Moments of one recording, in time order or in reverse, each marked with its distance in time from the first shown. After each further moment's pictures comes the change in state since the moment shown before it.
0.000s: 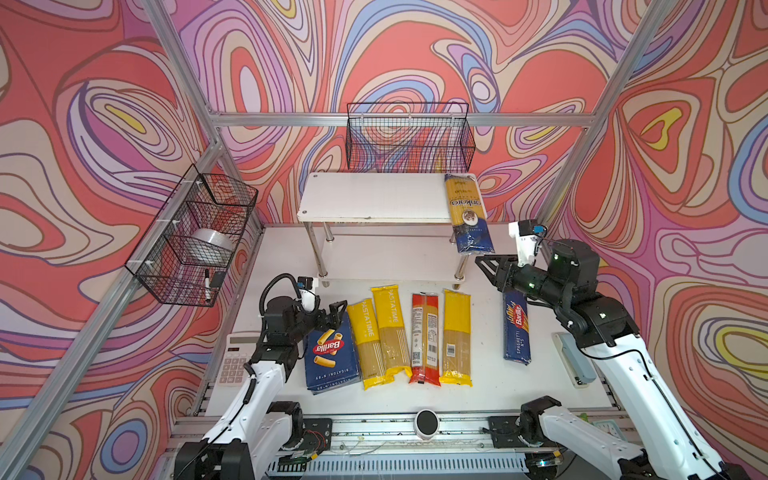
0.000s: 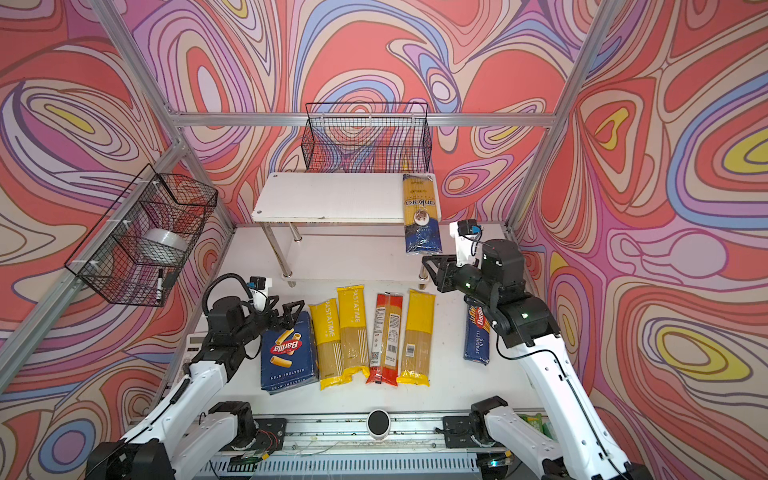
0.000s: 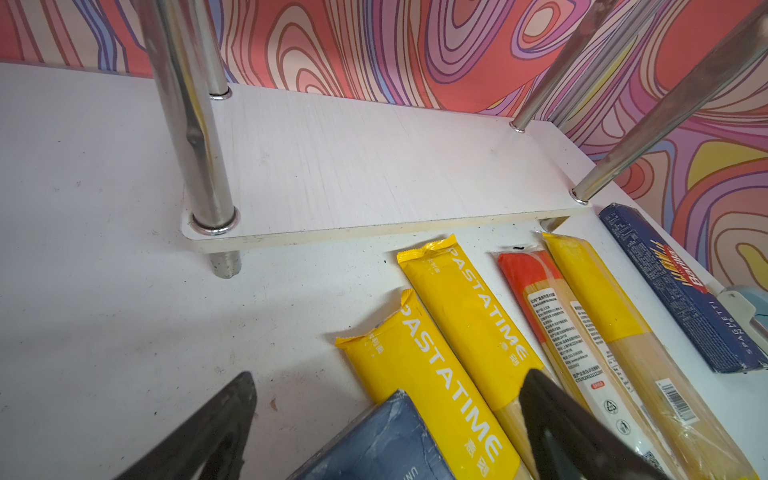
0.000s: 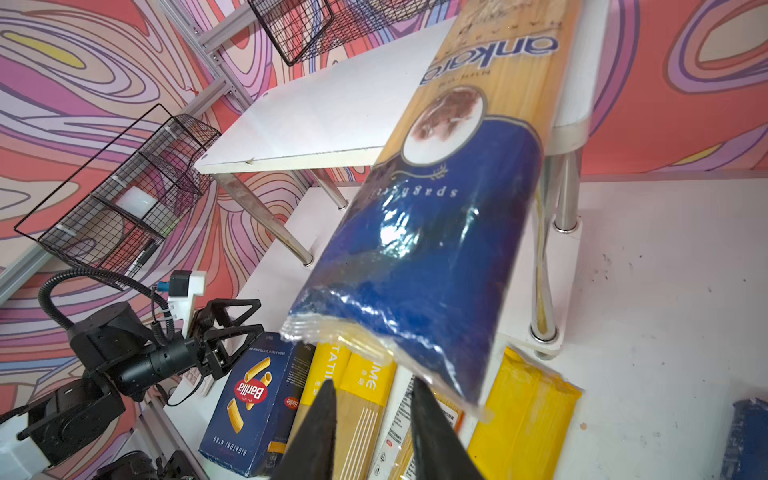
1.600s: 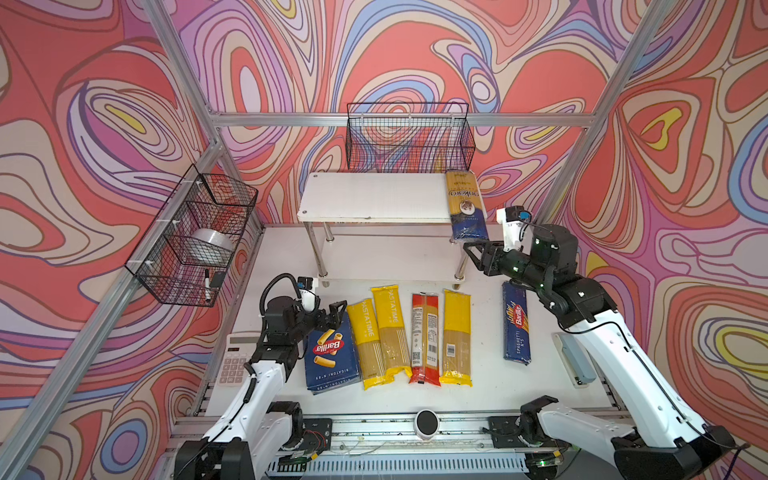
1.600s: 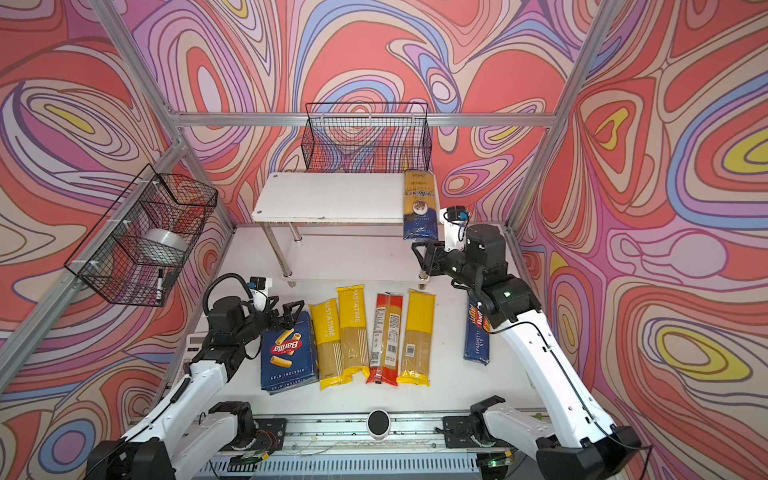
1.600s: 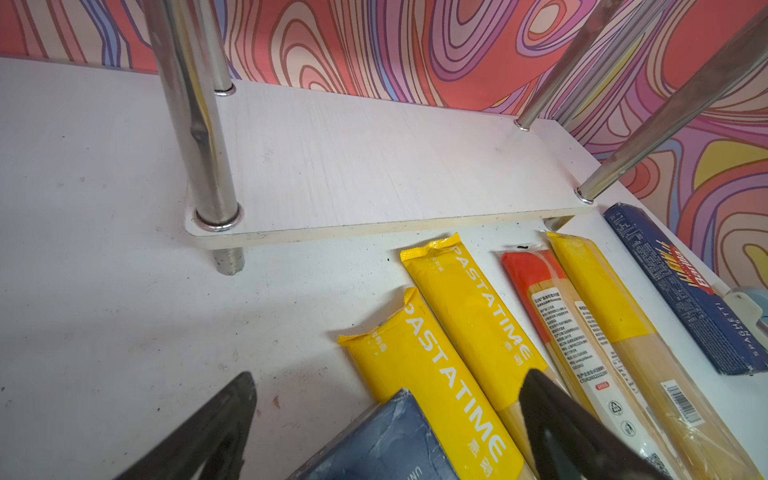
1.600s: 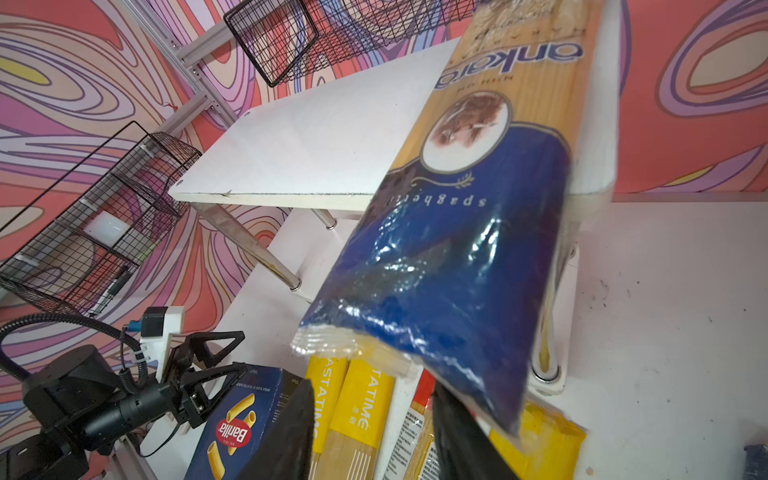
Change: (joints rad) left arm 0.000 0.006 0.000 -0.001 -0.008 0.000; right arm 0.042 0.120 0.070 0.043 0.093 0.016
